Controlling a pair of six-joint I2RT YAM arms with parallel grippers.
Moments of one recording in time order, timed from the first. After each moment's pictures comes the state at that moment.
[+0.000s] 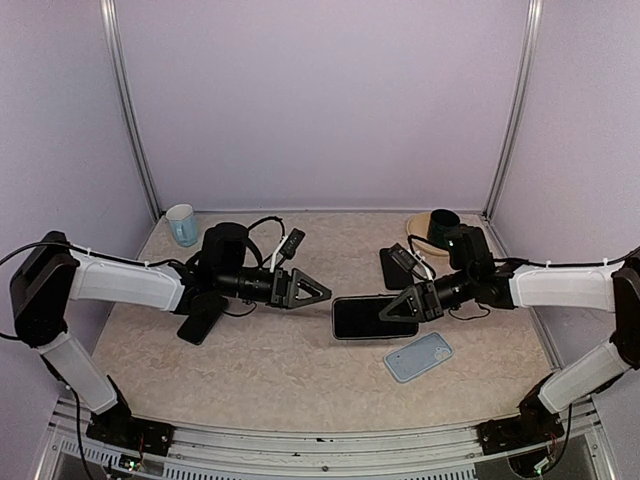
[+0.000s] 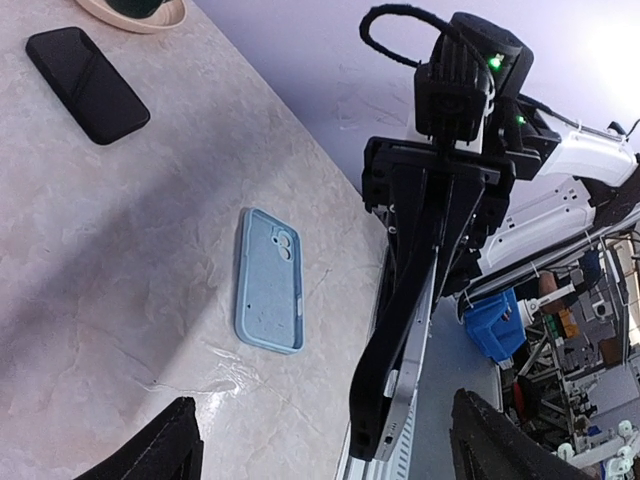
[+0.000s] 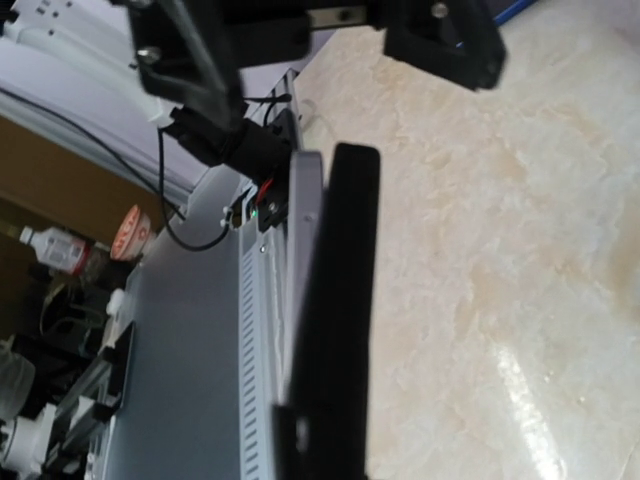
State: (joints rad) left arm -0.77 1.63 0.87 0.43 0.72 -0.63; right arm 0.54 1.41 0.73 0.05 -1.13 0.29
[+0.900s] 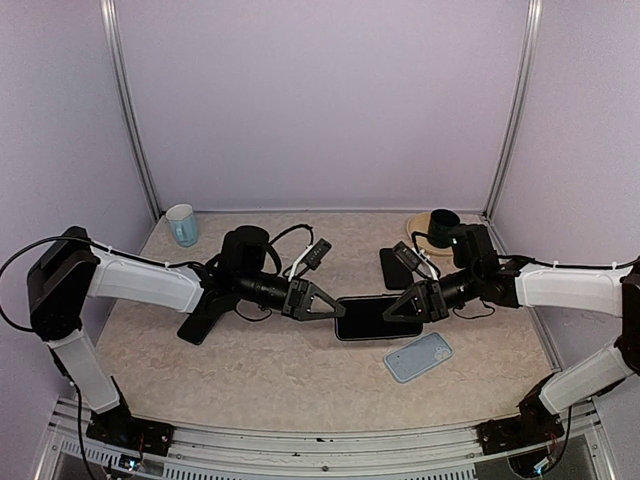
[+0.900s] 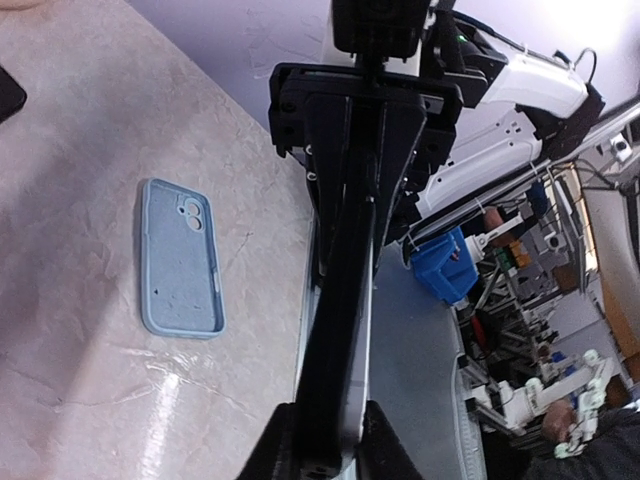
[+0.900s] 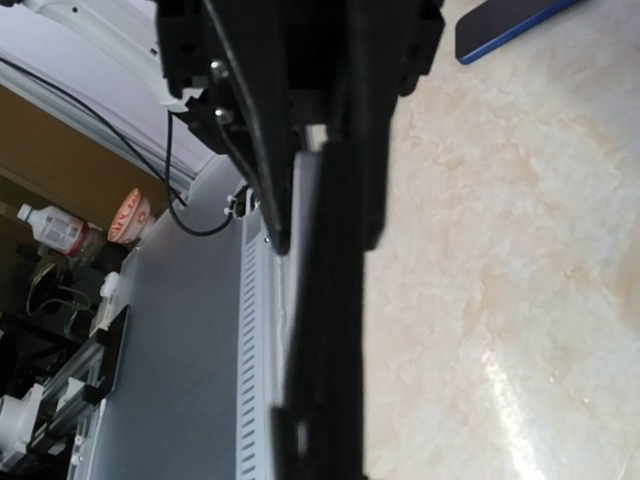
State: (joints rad) left arm -0.84 1.73 0.95 0.47 0.89 -0.62; right arm 0.55 1.36 0.74 -0.03 -1.15 0.20
